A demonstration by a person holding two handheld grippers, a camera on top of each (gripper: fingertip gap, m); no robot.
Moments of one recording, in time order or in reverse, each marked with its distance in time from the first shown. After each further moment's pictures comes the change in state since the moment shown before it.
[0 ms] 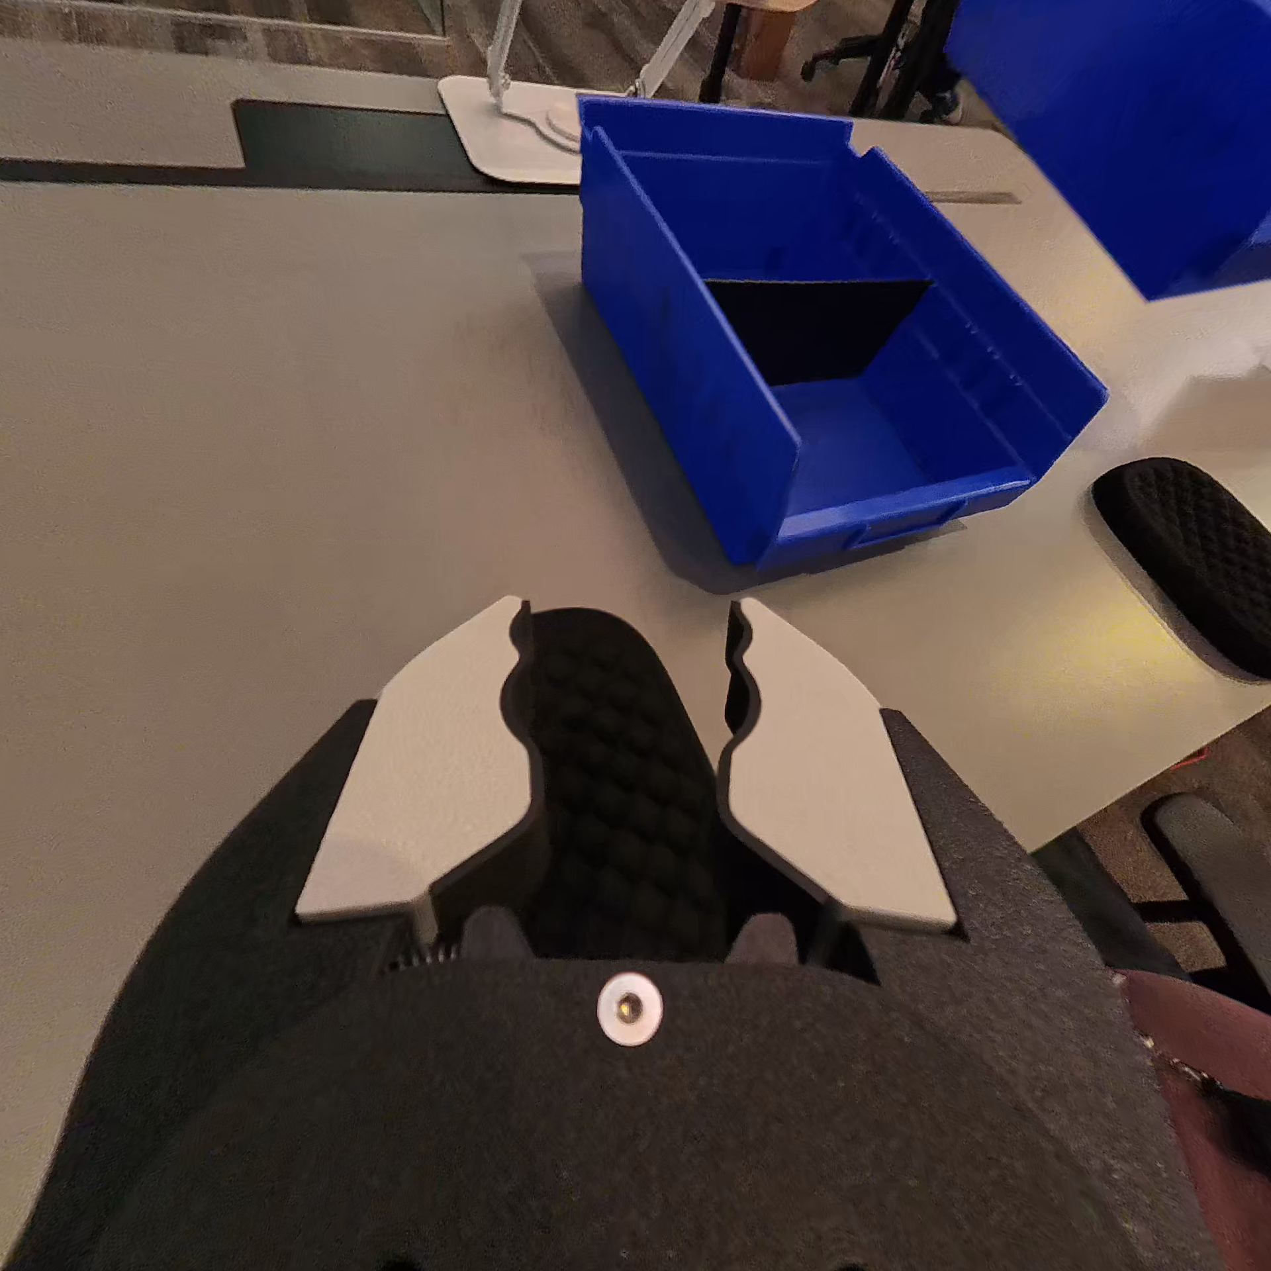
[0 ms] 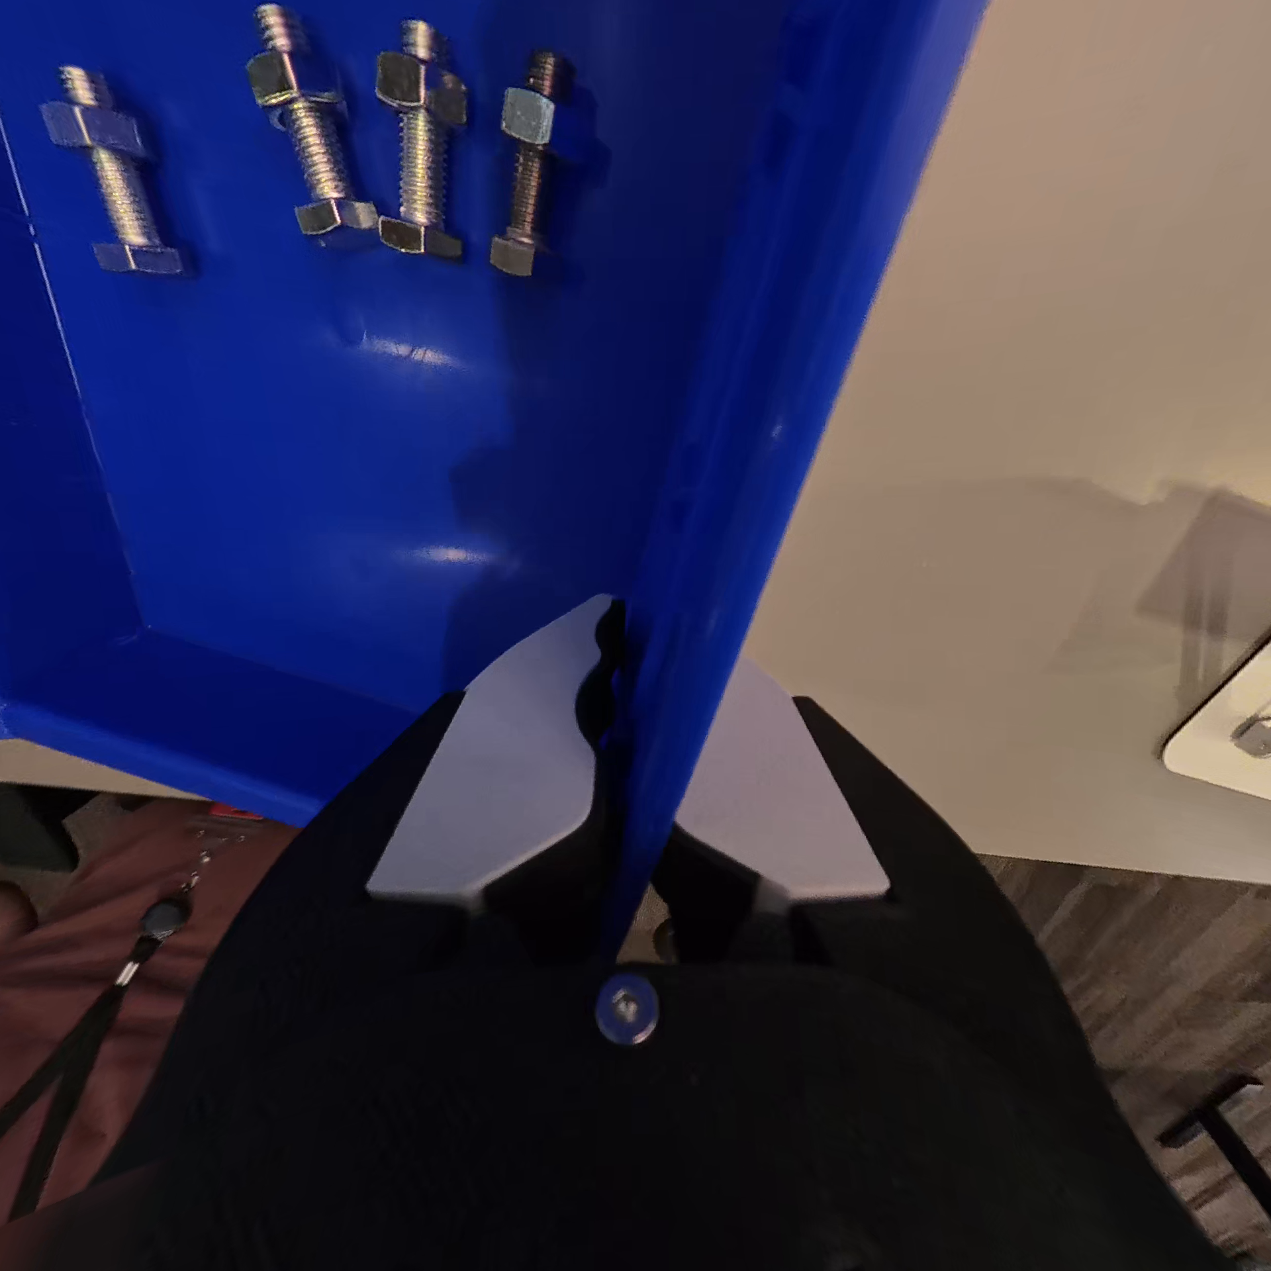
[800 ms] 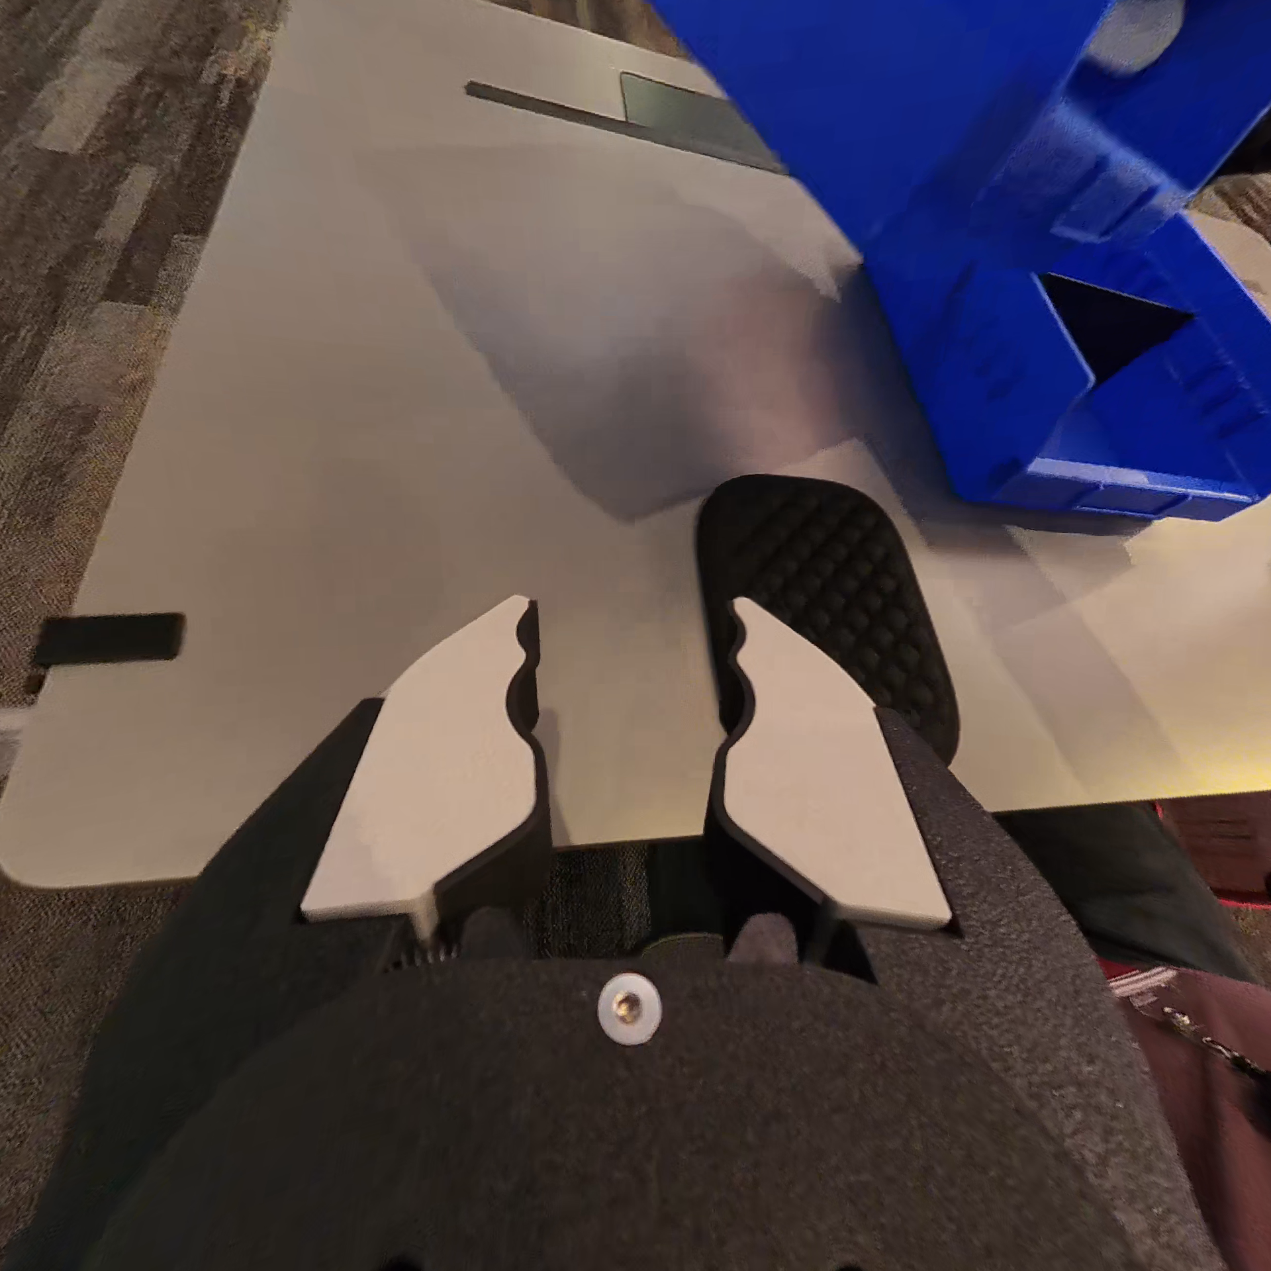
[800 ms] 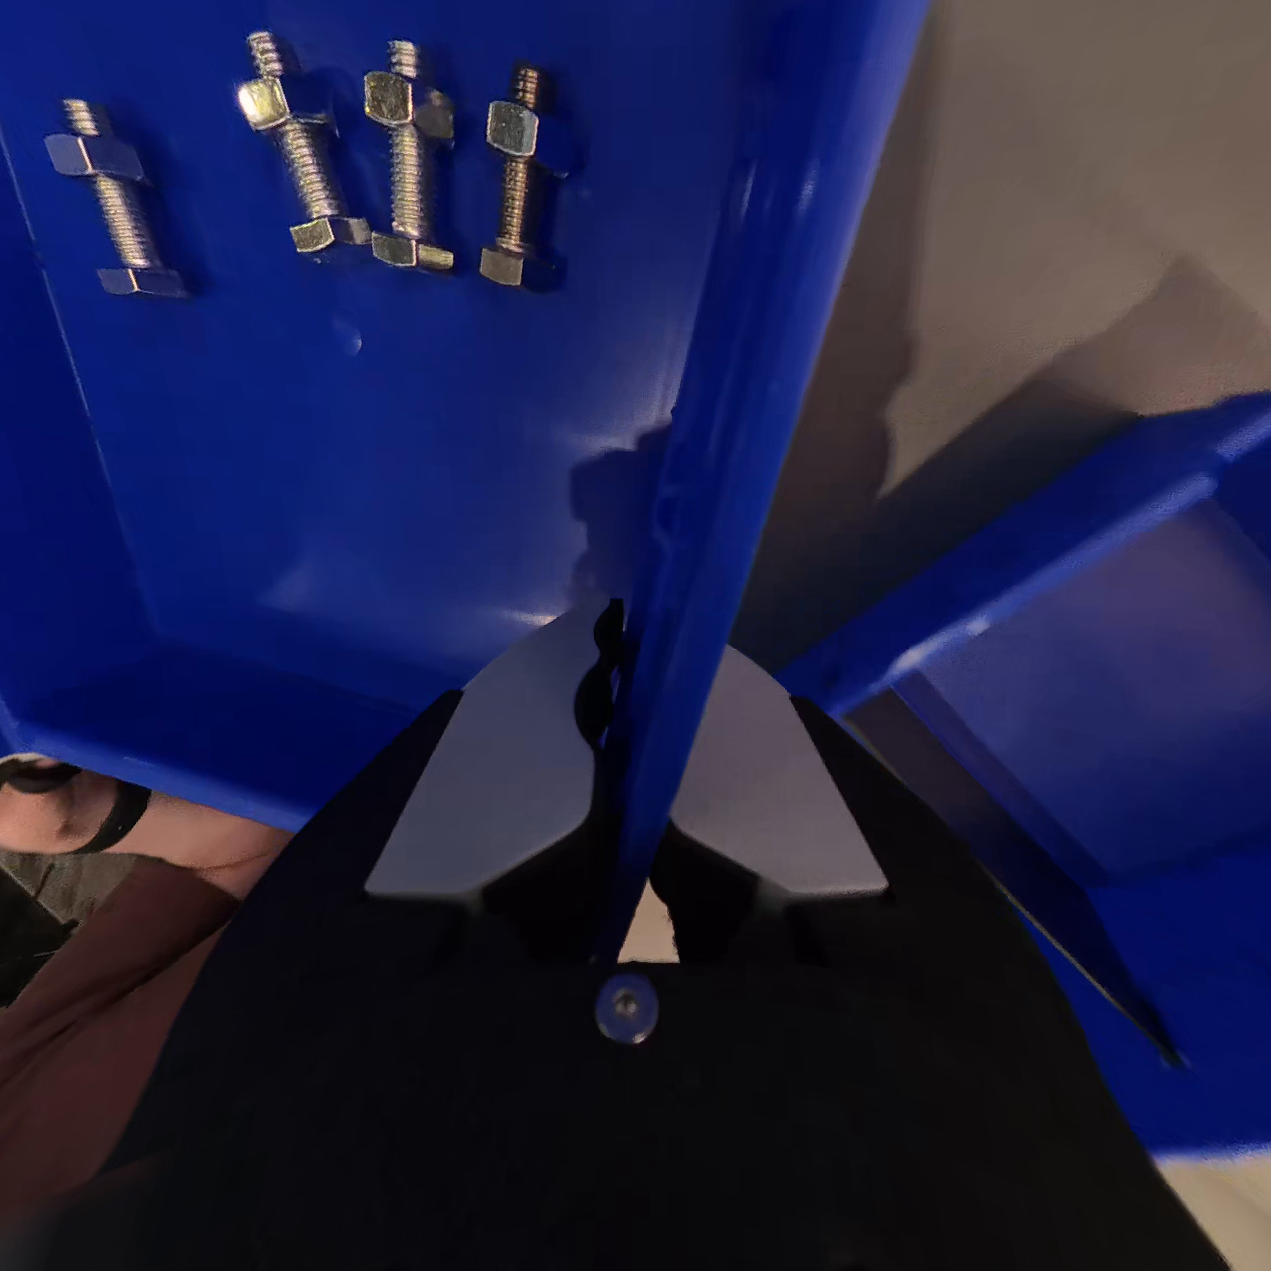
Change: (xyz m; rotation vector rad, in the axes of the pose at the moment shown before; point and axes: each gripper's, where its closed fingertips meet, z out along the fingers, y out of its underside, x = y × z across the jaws) left arm -0.108 0.059 -0.121 0.045 -0.248 -0.174; right arm -0.506 -0.092 0.049 -0.026 -0.418 -0.546
